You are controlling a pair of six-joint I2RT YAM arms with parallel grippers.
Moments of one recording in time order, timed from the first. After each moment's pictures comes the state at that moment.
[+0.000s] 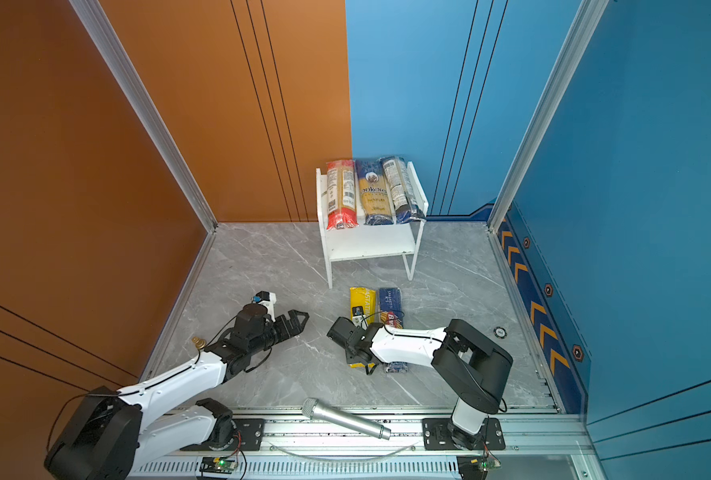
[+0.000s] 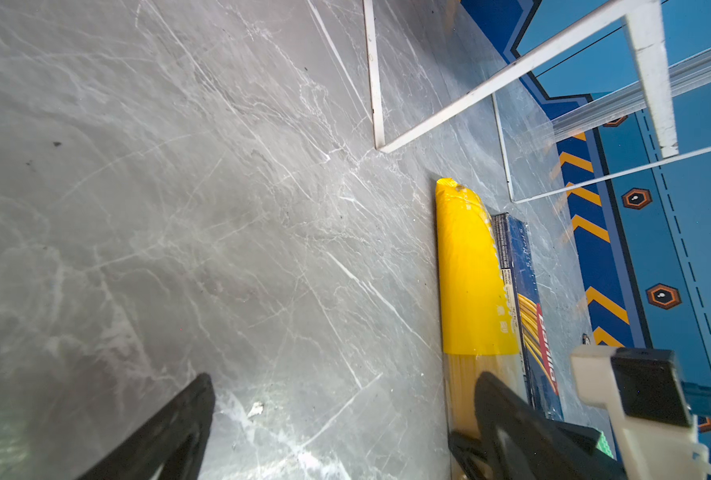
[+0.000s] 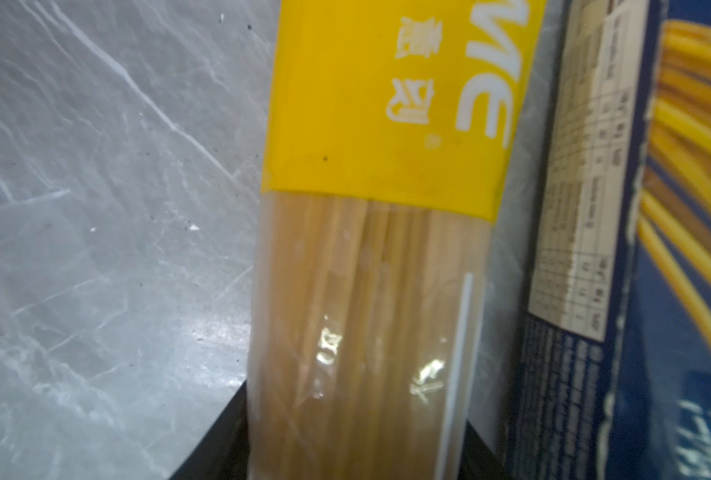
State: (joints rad) left arm -0.43 1.11 0.36 0.13 0.11 -0.81; right arm 1.01 1.69 0.92 -0.51 0.30 0.79
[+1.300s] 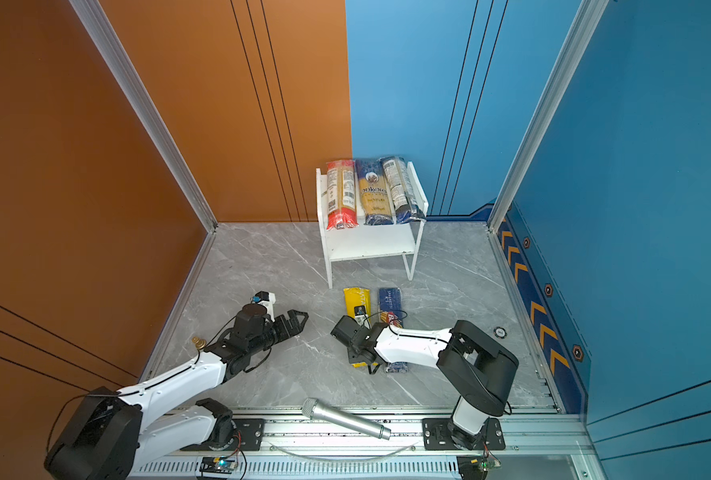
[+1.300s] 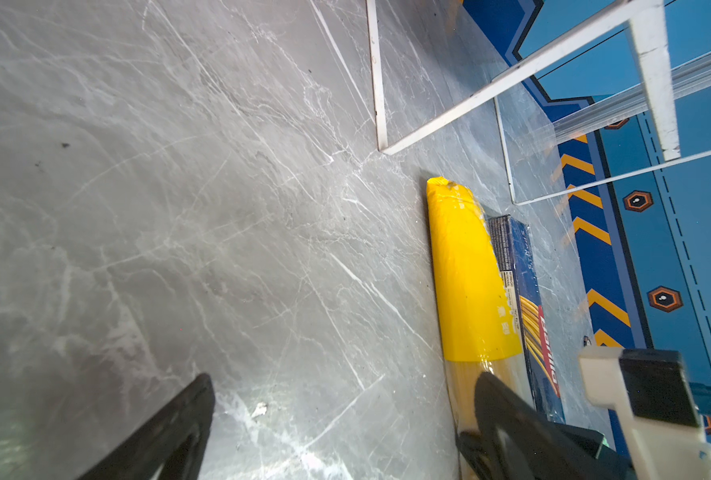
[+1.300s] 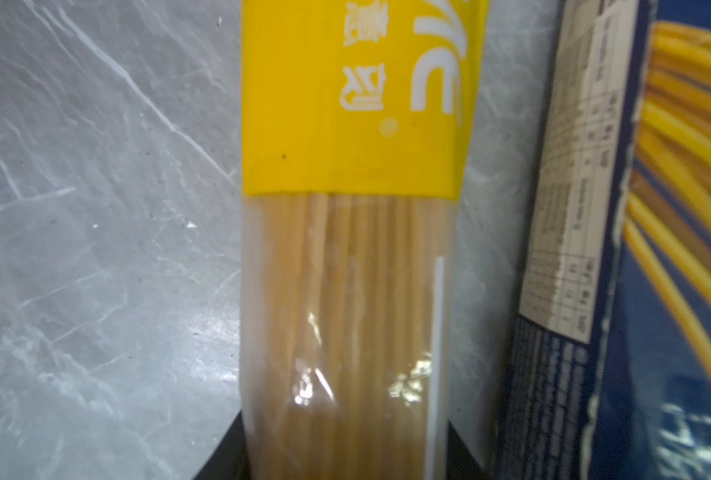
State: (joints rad) left arm -0.43 1.11 0.36 0.13 0.11 -0.81; right arm 0.99 1.66 0.88 -0.48 0.28 0.76
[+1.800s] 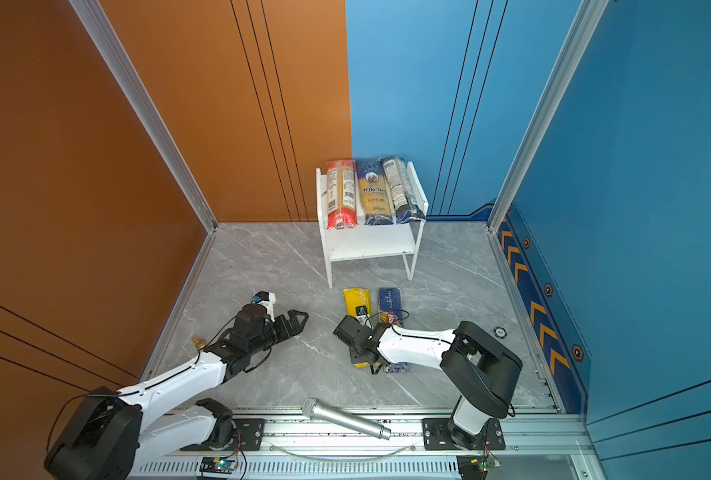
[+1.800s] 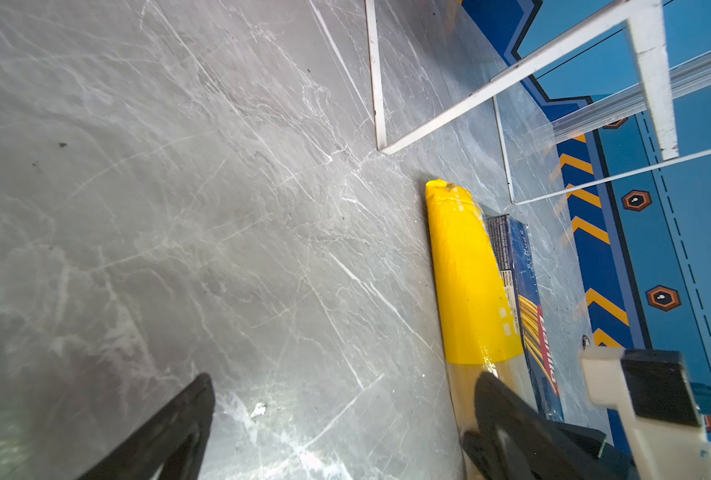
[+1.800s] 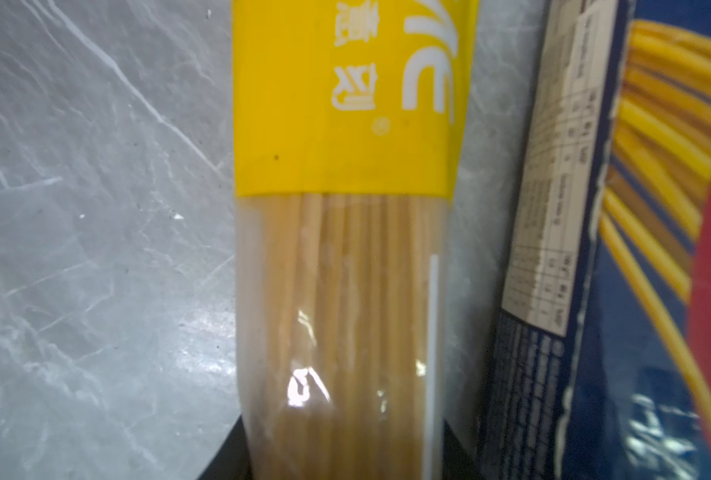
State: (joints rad) left arm -0.43 1.11 0.36 0.13 0.12 -0.81; right arm 0.98 1.64 0.87 -0.48 0.28 0.74
